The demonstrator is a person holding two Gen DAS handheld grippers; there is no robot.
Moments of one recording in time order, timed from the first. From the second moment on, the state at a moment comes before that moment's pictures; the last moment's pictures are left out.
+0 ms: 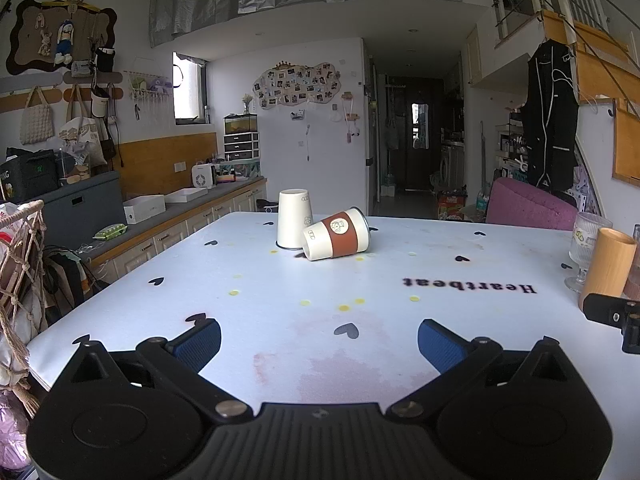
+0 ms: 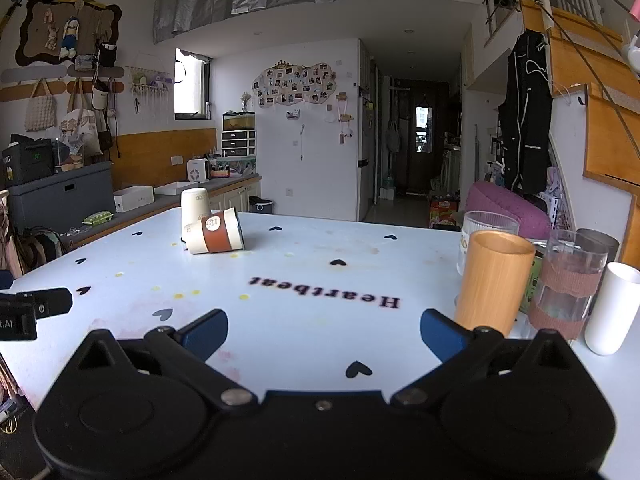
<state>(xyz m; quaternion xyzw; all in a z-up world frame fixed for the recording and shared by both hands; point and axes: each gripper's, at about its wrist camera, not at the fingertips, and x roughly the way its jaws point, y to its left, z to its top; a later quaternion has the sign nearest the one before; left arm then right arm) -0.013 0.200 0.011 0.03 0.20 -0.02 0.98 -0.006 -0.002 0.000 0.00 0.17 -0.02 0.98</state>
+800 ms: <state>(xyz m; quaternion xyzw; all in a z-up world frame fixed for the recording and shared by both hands) -0.011 0.186 0.013 0.02 0.20 -0.02 0.98 -0.006 -0.001 0.000 0.00 0.17 -0.02 0.99</state>
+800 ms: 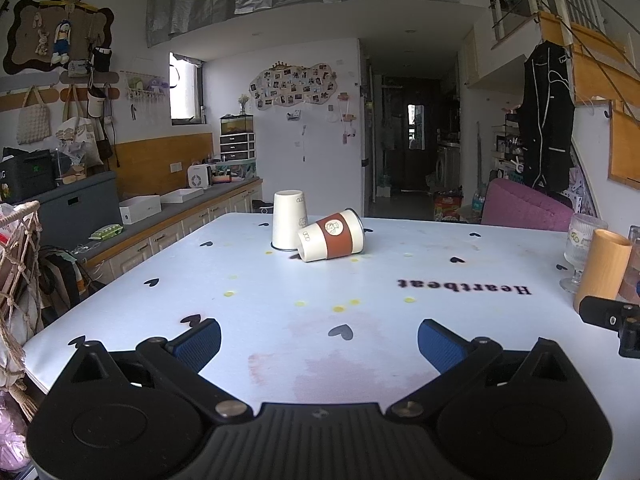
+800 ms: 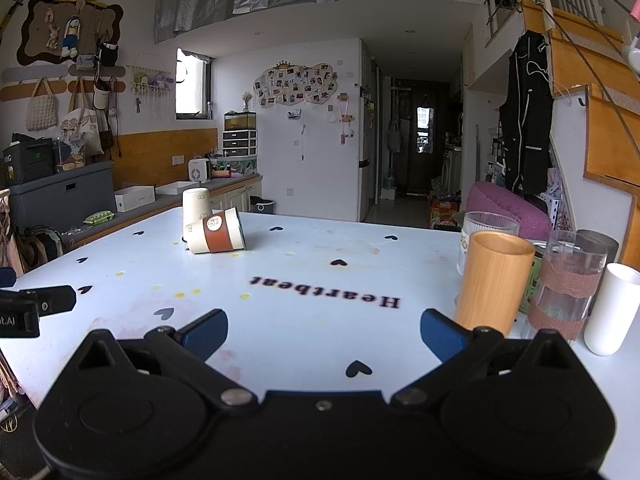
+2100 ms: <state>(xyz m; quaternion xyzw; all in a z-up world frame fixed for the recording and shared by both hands) 0.067 0.181 0.016 0.14 0.14 -0.12 0.97 -0.020 -0.004 -0.003 0.01 0.16 0.00 0.99</state>
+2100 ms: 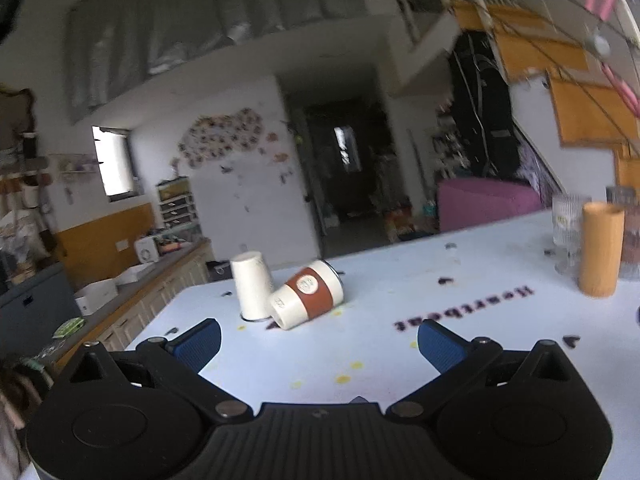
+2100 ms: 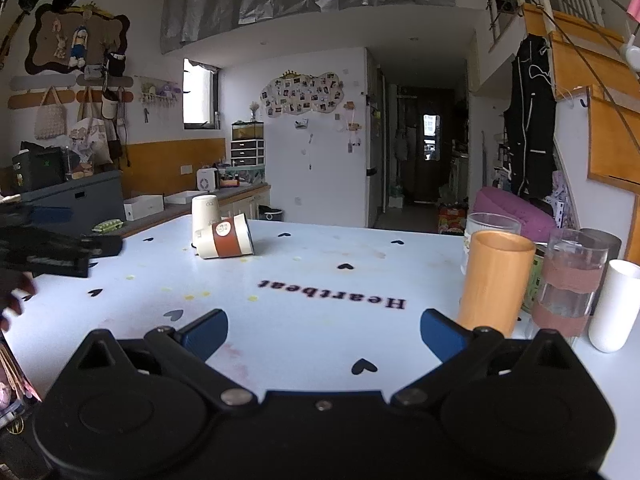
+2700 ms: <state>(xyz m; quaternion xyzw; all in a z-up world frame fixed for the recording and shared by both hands) 0.238 0.177 -0.006 0.24 0.19 -0.25 0.92 0.008 -0.025 -0.009 0.02 0.16 0.02 0.99</state>
